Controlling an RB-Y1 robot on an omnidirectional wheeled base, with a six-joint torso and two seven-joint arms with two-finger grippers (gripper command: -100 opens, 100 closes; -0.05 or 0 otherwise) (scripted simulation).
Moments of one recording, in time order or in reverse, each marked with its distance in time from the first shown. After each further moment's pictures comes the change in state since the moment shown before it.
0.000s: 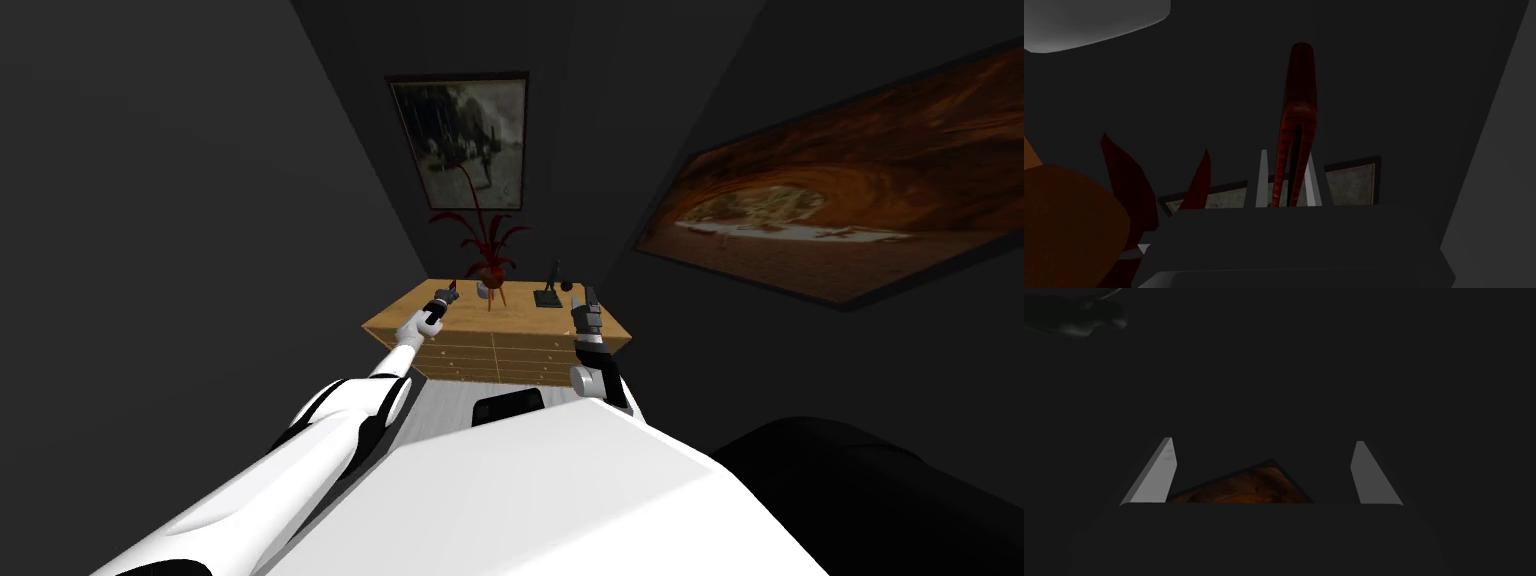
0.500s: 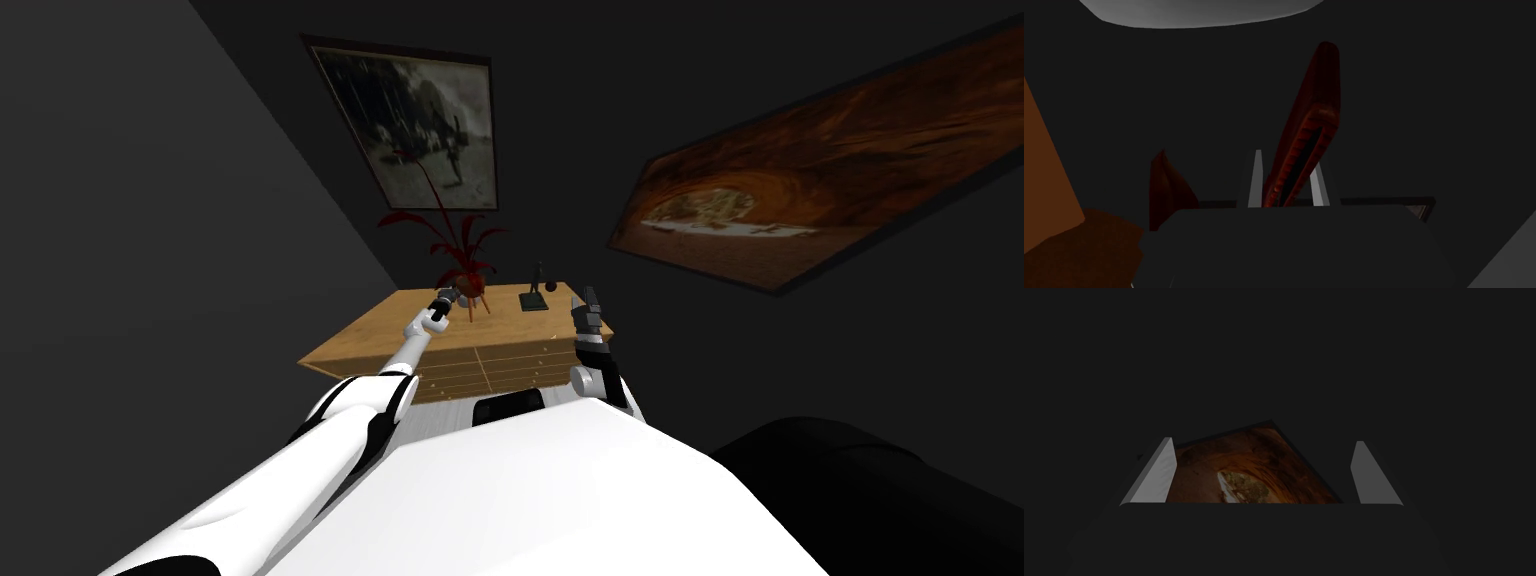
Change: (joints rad) left arm -0.013 -0.054 0.020 -0.019 0.092 0.087 0.009; right arm 0.000 0.000 0.000 0.000 0.000 0.000 0.000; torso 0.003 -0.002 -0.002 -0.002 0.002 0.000
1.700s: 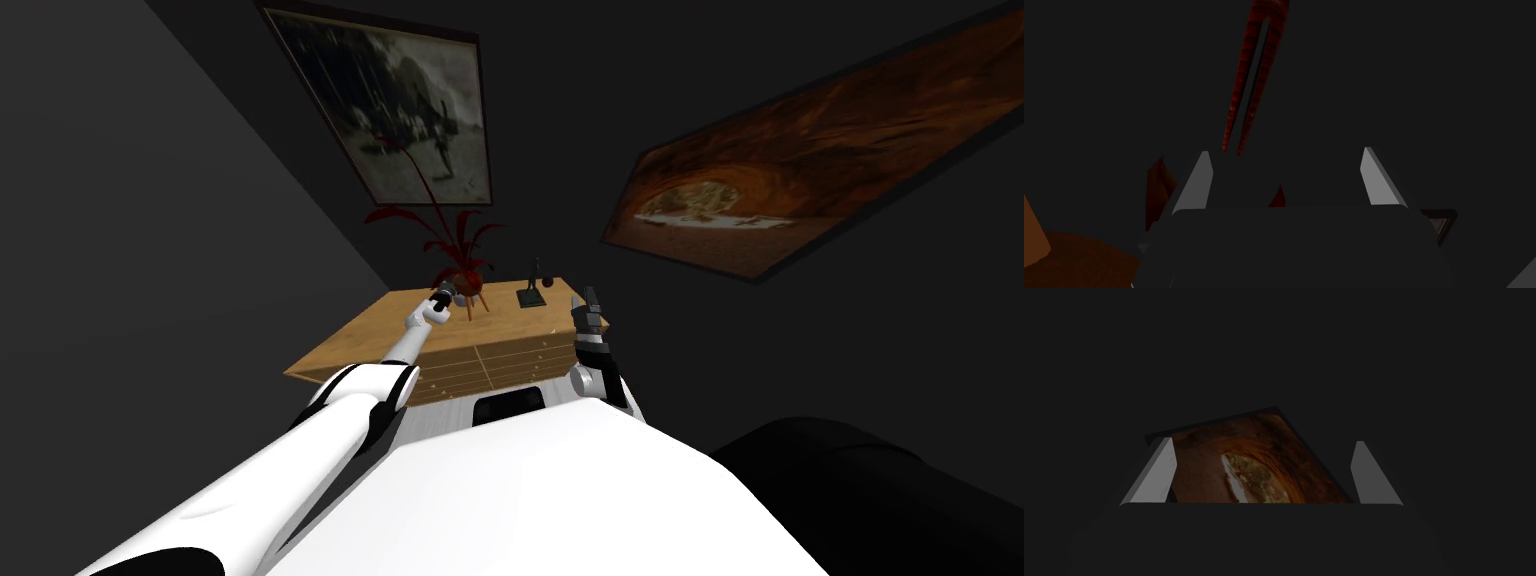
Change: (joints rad) left arm -0.088 0.019 -0.044 0.019 0.018 0.095 0.036; right arm 0.000 0.000 0.000 0.000 0.000 0.000 0.000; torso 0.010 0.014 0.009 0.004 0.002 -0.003
